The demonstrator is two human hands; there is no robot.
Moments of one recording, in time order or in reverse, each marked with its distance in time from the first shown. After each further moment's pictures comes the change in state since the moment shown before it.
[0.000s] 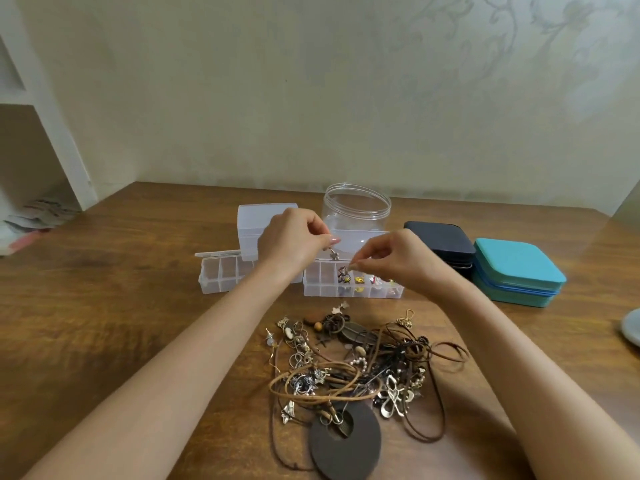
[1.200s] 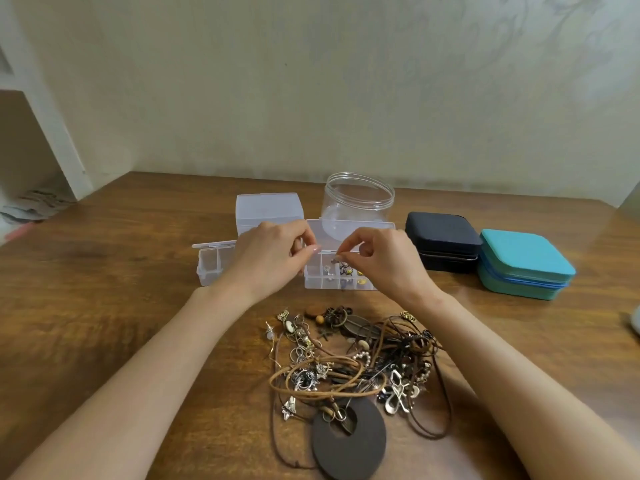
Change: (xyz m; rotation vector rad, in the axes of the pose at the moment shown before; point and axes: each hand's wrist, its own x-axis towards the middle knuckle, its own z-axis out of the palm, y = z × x) left_hand -0.020 -0.033 -0.017 0.307 -0.080 0.325; right_hand 0.007 0.008 0.036 -0.236 0.261 -0.127
